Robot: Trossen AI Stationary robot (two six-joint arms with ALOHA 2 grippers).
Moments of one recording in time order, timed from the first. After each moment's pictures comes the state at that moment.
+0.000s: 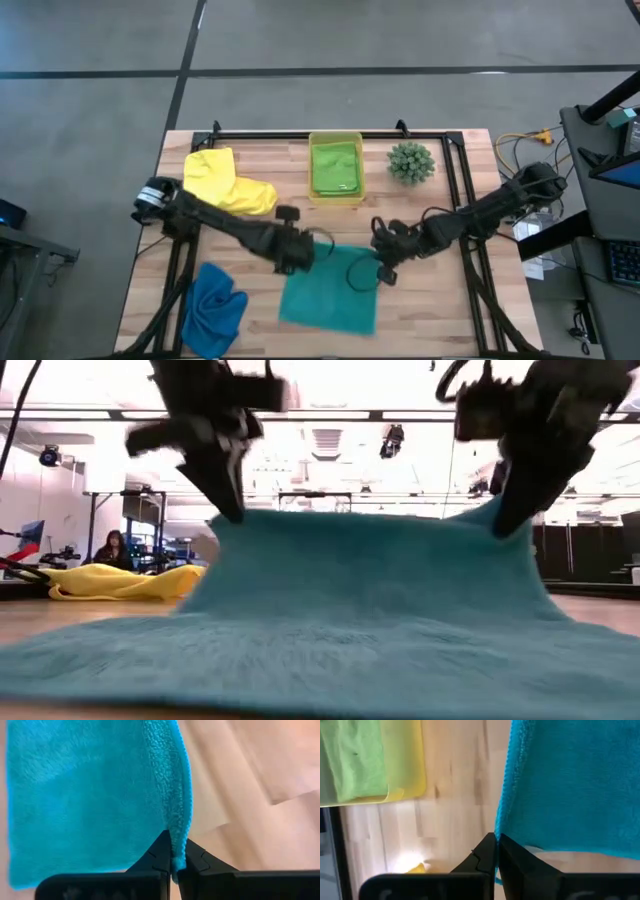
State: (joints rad) left arm -0.31 1.75 1.32 -0.92 -0.46 -0.16; right arm 0.37 1.44 0.81 -0.44 0.15 0.73
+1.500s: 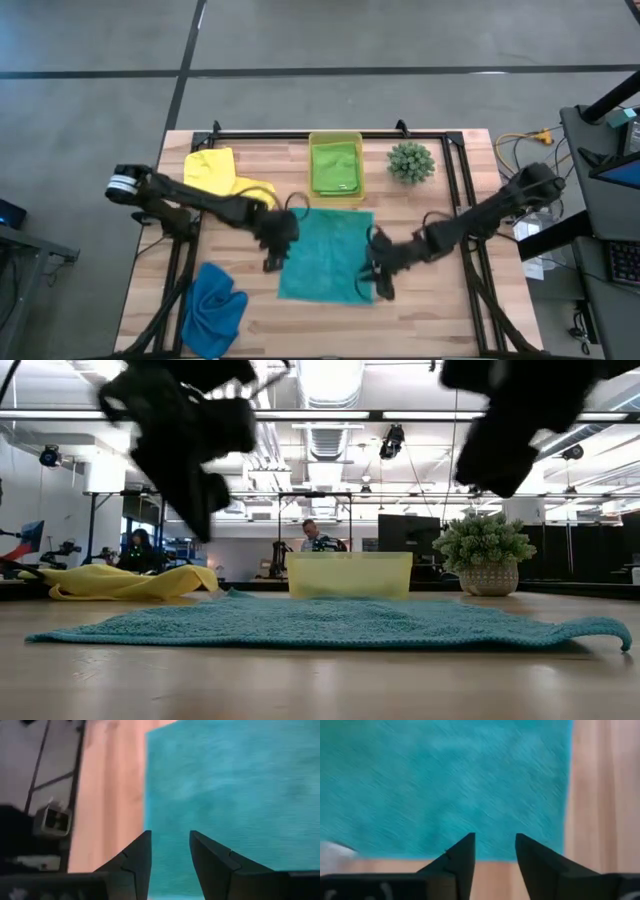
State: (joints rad) left arm -0.14 1.47 0.91 -0.48 0.20 -0.27; right arm 0.46 1.47 0.79 -0.05 0.09 0.62
